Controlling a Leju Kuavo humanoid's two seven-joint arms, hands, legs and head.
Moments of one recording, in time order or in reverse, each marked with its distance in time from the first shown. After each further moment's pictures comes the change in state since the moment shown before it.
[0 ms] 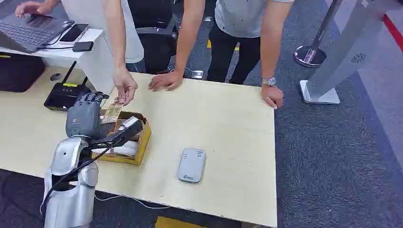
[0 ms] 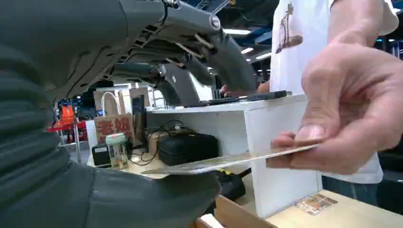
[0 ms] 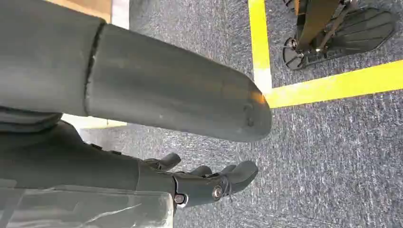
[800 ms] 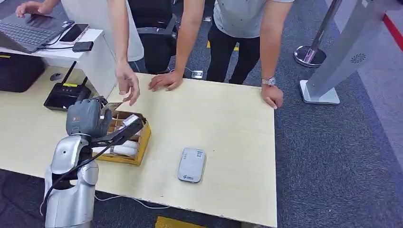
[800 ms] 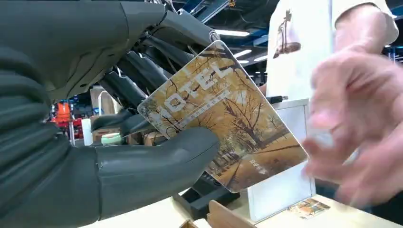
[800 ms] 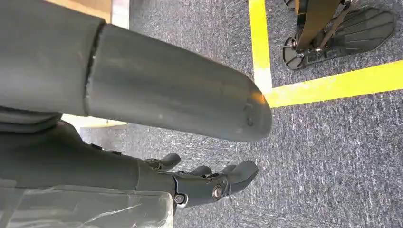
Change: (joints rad) left arm -0.011 -0.004 0.000 0.001 0.014 0.001 -0.015; right arm 0.000 0.000 0.002 0.000 0.003 0.000 -0.001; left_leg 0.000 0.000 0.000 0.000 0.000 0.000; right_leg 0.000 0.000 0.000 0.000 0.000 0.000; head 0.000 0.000
